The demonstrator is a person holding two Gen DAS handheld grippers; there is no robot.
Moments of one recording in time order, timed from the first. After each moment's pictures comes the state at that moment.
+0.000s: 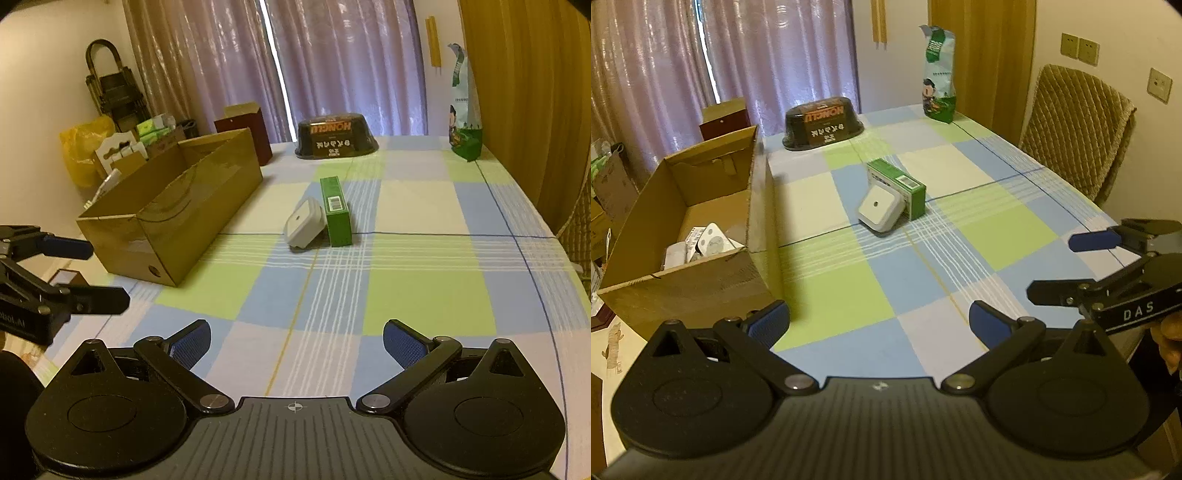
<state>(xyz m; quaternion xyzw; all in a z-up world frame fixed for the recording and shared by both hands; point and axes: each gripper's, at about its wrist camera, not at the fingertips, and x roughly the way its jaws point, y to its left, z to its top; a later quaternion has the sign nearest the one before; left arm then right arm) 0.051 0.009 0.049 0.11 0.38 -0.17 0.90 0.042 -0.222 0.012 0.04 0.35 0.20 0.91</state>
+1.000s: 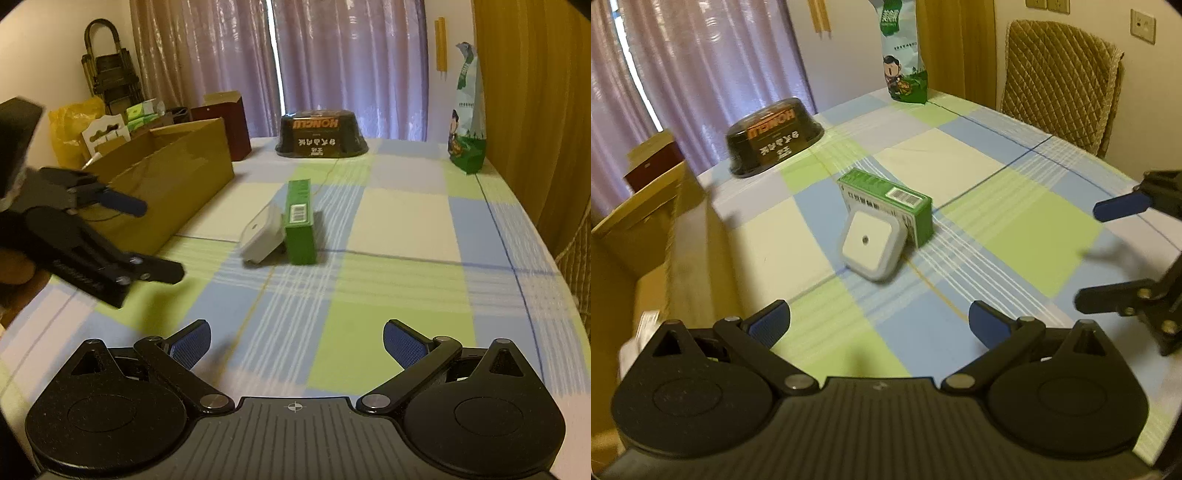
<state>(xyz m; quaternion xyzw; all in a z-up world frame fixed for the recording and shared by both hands) 0.192 -0.036 -0.009 0.20 0.36 -0.24 0.88 0.123 -0.237 -0.019 -0.01 0.35 0.20 0.92</state>
